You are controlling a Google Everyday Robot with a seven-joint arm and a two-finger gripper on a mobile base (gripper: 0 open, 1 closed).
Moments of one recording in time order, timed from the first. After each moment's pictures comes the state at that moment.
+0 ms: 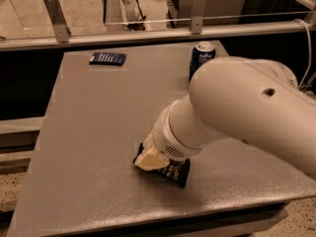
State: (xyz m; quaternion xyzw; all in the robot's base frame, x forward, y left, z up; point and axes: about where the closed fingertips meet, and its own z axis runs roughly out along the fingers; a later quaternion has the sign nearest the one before) arm 0.404 0.008 0.840 -0.56 0.78 0.10 0.27
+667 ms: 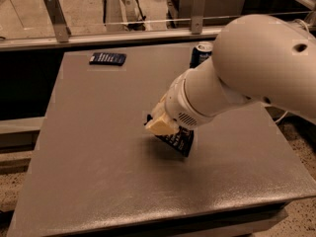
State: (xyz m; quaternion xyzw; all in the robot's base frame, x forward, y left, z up) arm 0.450 -0.012 0.881 -0.56 0.76 0.09 0.31
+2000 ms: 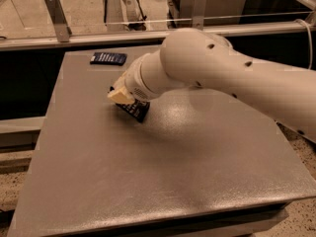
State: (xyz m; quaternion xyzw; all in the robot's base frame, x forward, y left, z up) arm 0.562 0.079 0.873 -0.55 0.71 0.12 0.42
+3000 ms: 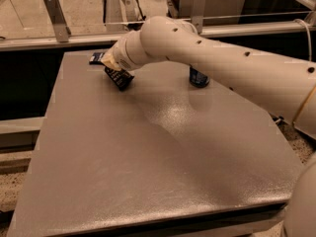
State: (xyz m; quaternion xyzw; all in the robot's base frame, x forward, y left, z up) arm 0.699 0.127 0.881 -0.53 0.68 0.11 0.49
